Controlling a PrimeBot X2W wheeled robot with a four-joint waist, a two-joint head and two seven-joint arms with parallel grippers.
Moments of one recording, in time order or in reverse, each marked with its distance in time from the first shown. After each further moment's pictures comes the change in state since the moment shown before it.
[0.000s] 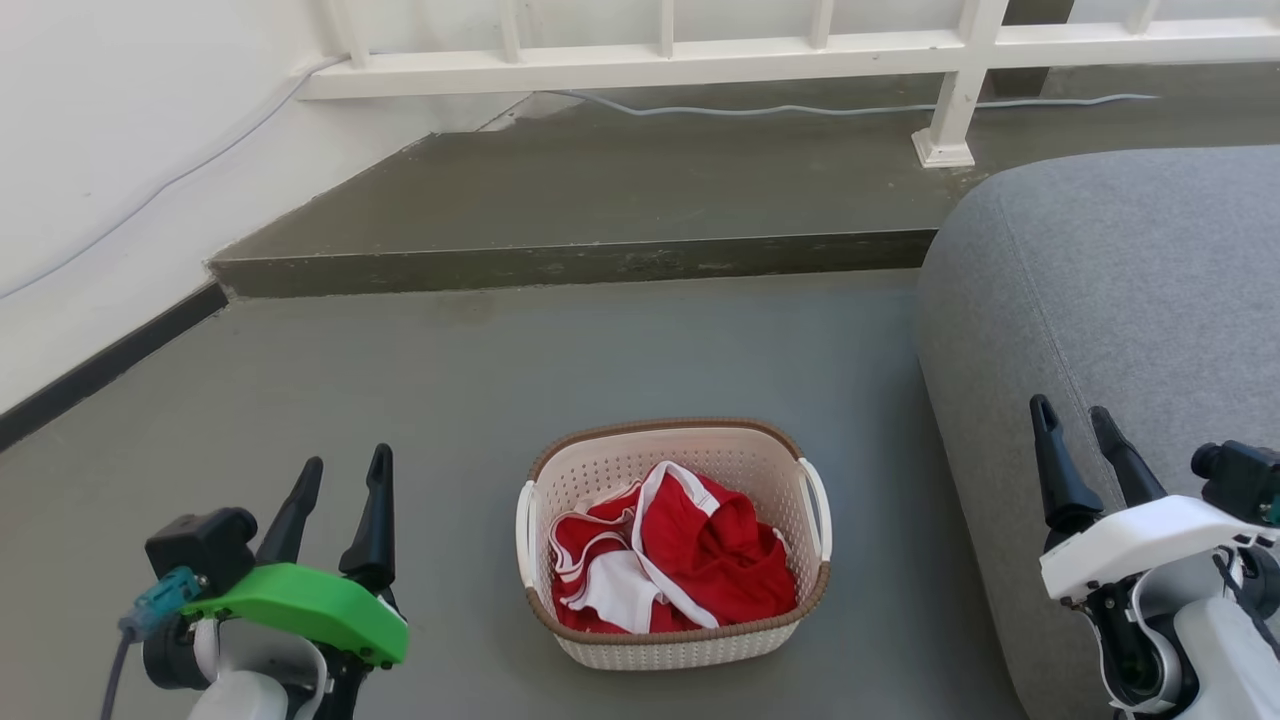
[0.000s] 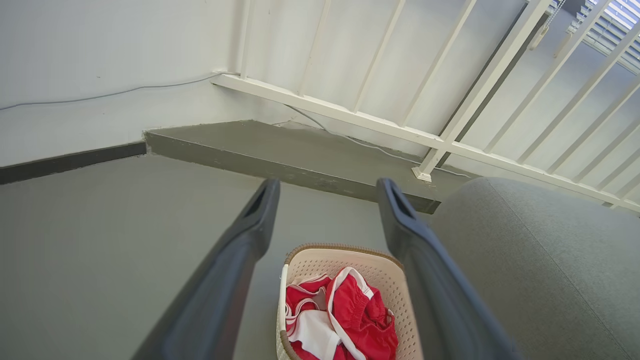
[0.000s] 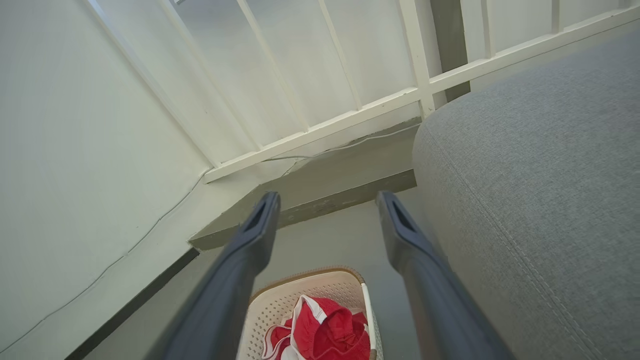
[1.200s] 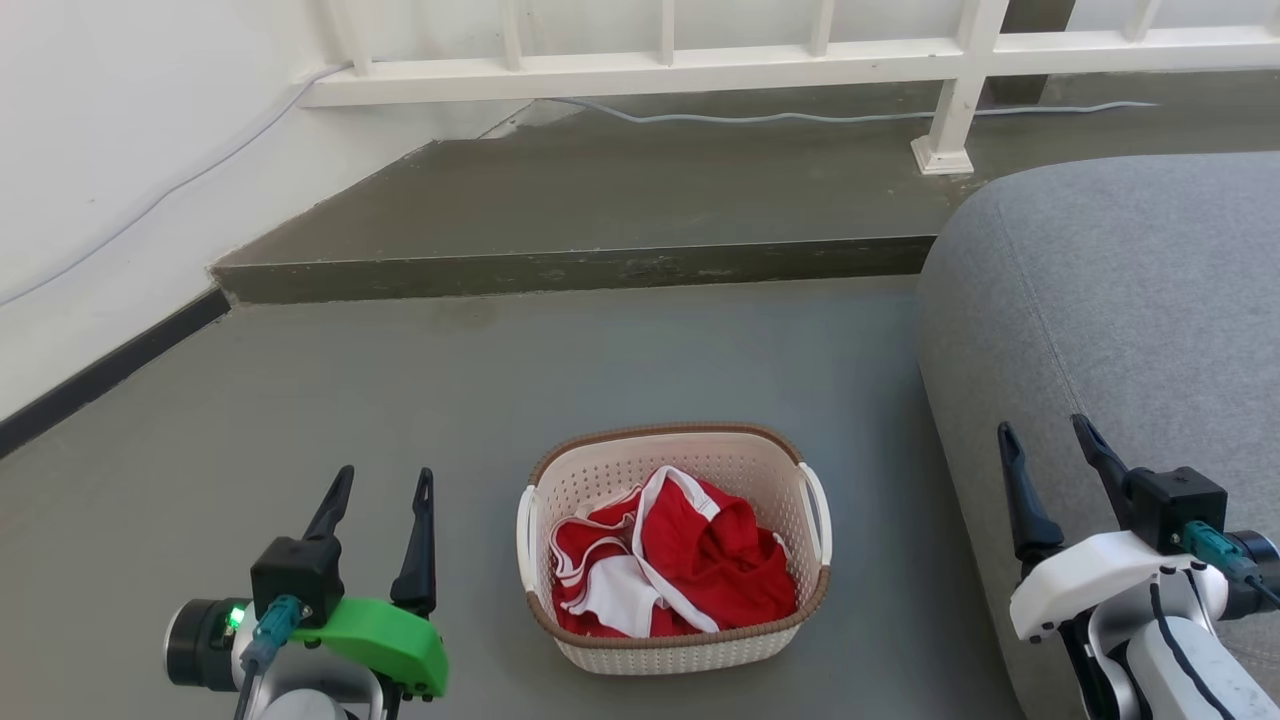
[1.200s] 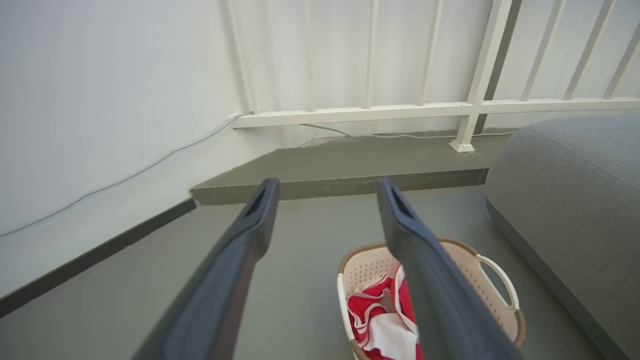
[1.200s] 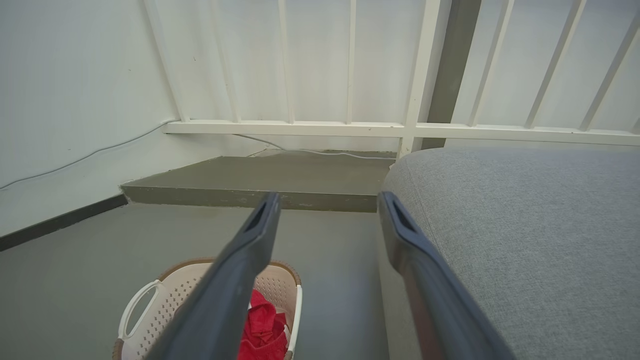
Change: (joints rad) left arm 0.000 -0.028 -0.067 0.068 0.354 0.076 -0.095; right arm 0.001 -0.020 0.091 0.050 -0.356 -0.083 -0.101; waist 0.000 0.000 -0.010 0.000
